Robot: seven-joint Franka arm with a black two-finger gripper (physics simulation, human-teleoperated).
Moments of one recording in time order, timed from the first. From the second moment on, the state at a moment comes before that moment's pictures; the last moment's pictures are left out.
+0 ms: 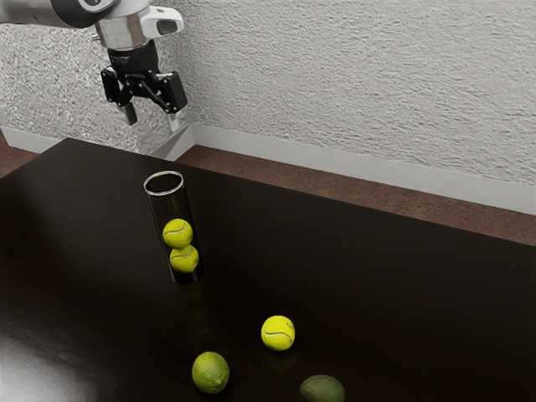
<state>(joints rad) -0.15 0.02 0.15 -1.49 0.01 1.54 -0.08</state>
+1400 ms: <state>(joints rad) -0.14 0.02 -0.21 -2.13 -0.13 2.07 -0.06</state>
